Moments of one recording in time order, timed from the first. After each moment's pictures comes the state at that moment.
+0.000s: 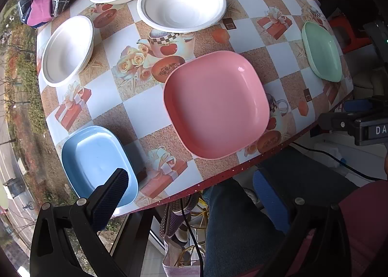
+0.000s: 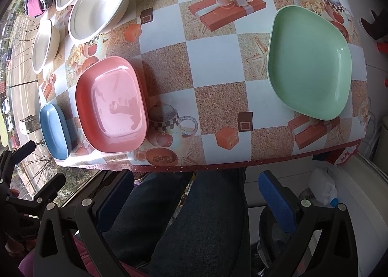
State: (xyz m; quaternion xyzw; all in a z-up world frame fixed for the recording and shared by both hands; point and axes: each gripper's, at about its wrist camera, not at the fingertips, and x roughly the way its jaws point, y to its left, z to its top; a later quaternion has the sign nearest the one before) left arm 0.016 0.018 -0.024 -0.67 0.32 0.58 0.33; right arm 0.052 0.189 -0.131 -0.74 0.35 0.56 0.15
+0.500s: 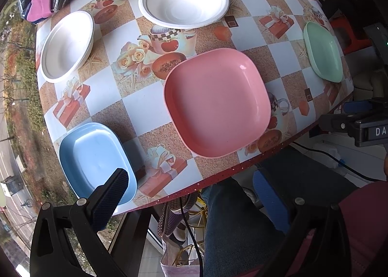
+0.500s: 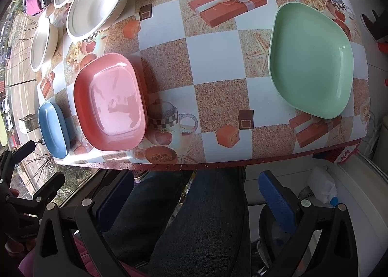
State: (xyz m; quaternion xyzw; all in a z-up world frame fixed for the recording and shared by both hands) left arm 0.015 0.015 -0.028 -0.68 0.32 0.58 0.33; right arm 0.052 0.186 -0.136 -0.74 0.35 0.55 0.15
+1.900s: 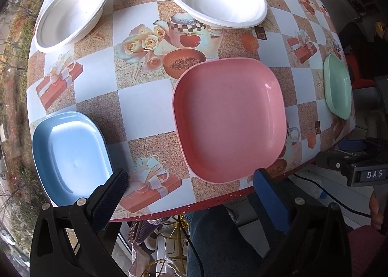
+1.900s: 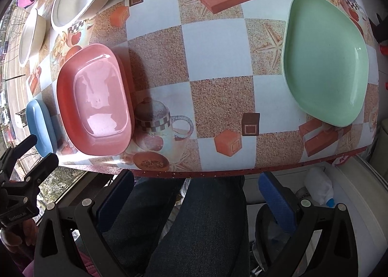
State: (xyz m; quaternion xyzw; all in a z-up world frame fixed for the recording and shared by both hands) left arm -0.007 0.004 -0.072 -0.71 0.21 0.61 0.29; right arm 0.046 0.181 -0.172 -0.76 0.34 0.54 0.14
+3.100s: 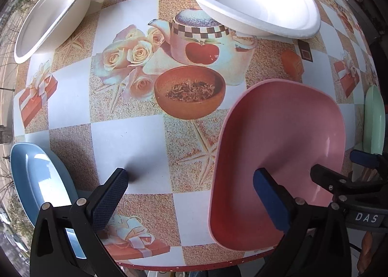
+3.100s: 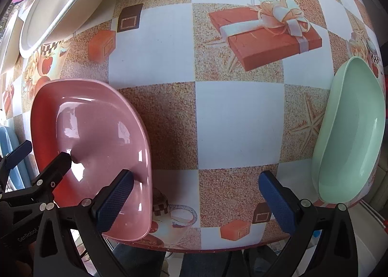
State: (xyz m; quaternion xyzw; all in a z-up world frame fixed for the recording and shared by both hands) left arm -0.028 0.059 -0.139 -0.68 0.22 0.66 0.23; right arm -0.014 0.200 -0.235 -0.74 0.26 0.59 0.18
